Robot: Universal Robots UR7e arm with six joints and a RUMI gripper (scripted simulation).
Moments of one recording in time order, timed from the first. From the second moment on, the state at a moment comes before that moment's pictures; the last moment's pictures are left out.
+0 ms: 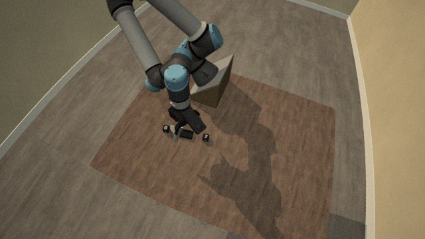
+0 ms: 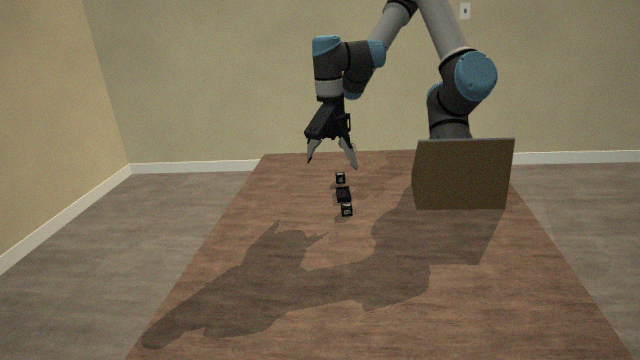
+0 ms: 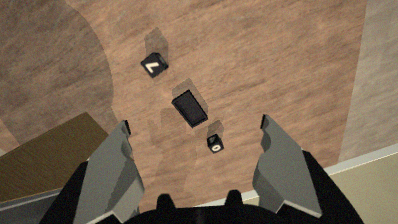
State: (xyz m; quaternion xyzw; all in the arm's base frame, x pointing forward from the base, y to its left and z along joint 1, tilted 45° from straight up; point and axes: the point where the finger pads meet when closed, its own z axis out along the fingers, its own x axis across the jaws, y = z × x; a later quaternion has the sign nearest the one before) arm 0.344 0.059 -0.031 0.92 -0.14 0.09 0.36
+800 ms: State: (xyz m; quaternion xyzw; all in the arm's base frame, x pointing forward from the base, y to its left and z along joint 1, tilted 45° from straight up) arm 0.356 0.033 -0.007 0.82 -0.44 0.21 0.31
